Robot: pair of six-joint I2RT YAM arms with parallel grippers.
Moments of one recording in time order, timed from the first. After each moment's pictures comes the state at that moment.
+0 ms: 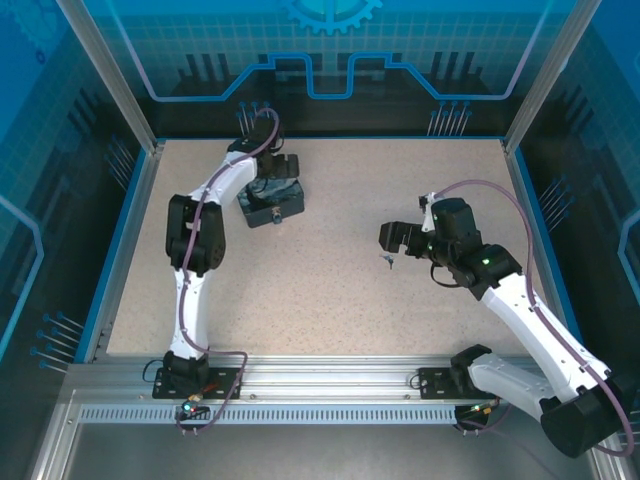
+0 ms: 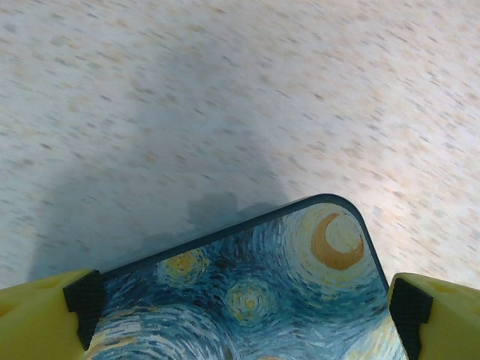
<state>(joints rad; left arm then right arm) -0.23 2.28 1.99 -0.68 -0.08 -0.34 0.42 0.98 0.93 -0.63 -0.05 0.51</state>
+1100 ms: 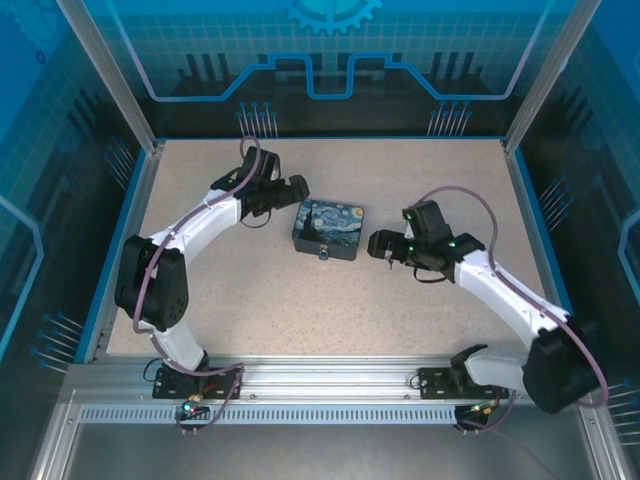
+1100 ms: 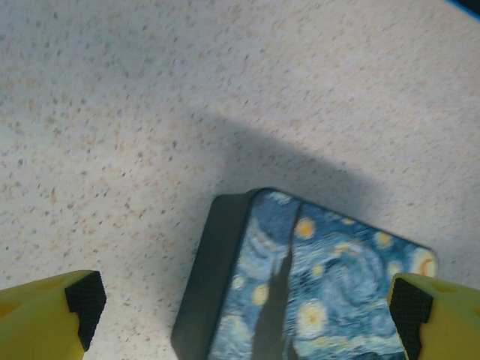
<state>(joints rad) -0.32 1.73 1.33 -0.46 0.08 -0.66 0.42 1.26 0.88 -0.56 -0.11 0.61</state>
